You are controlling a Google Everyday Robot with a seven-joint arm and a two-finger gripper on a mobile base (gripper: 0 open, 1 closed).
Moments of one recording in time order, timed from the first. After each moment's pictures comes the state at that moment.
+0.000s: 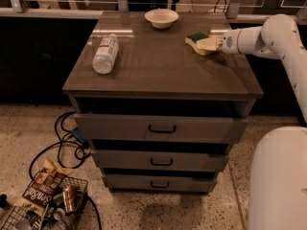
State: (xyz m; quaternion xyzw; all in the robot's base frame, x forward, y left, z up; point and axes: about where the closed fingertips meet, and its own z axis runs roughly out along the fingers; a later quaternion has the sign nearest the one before) arm 0.846 -0.227 0.828 -0.17 0.83 0.25 0.47
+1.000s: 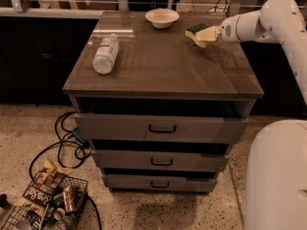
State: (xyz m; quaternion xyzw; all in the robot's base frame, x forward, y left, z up) arm 0.845 -0.221 0.871 -0.21 0.83 0.19 0.48
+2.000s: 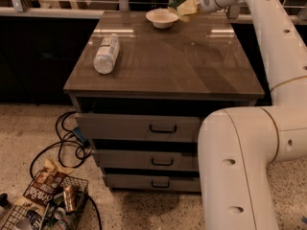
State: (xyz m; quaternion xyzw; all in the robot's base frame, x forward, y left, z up) arm 0.880 -0.156 0.952 -0.28 0.82 0.12 0.49
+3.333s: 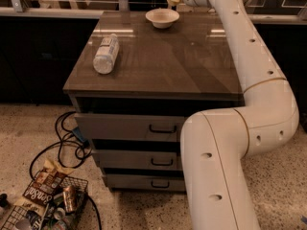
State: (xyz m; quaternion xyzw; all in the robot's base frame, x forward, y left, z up) arm 0.957 -0.120 0.979 -0.19 0.76 0.12 0.61
